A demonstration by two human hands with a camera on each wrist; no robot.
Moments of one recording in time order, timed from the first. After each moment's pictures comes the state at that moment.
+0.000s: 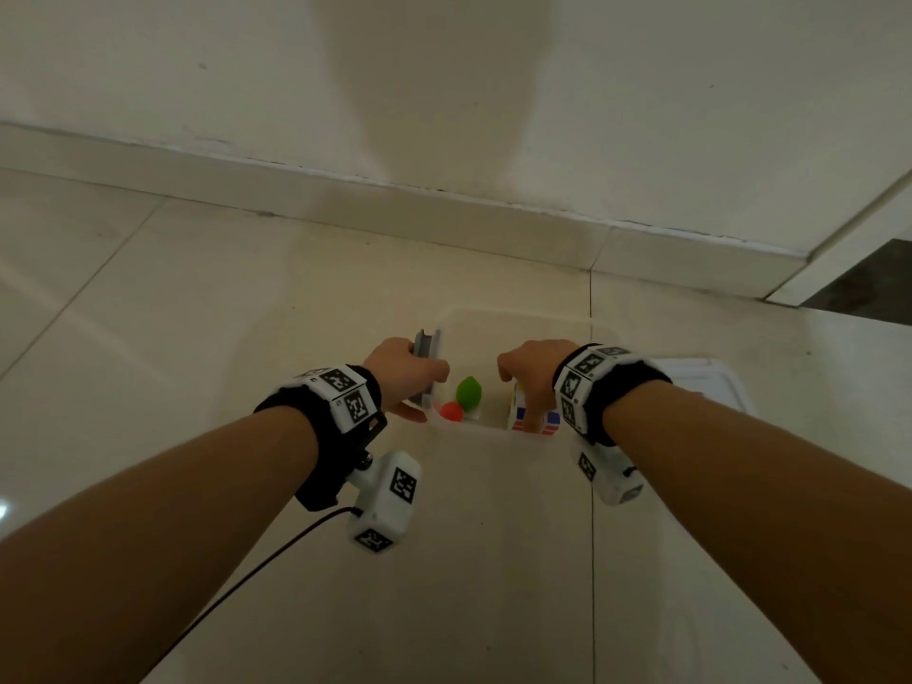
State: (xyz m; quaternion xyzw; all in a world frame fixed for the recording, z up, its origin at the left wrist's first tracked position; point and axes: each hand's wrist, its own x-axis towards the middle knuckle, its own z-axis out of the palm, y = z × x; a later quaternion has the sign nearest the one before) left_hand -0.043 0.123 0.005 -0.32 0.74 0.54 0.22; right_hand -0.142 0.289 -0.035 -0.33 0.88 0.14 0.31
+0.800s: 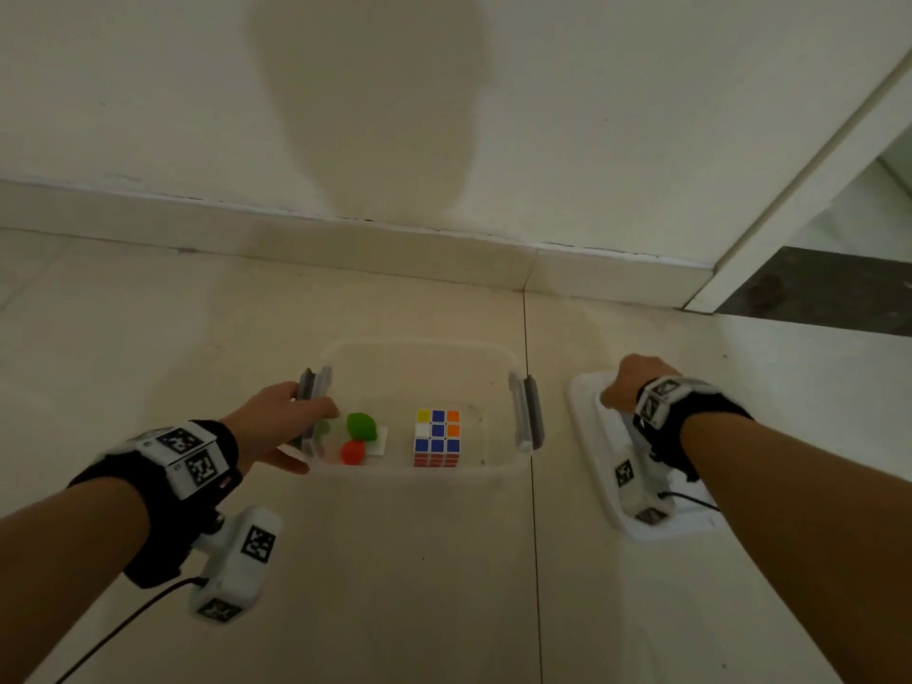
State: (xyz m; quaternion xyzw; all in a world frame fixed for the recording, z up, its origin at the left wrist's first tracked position) left_hand -0.032 0.082 -0.013 -0.33 0.77 0.50 0.24; right_hand -0.168 0.447 -0.010 0.08 0.97 -0.01 0.24
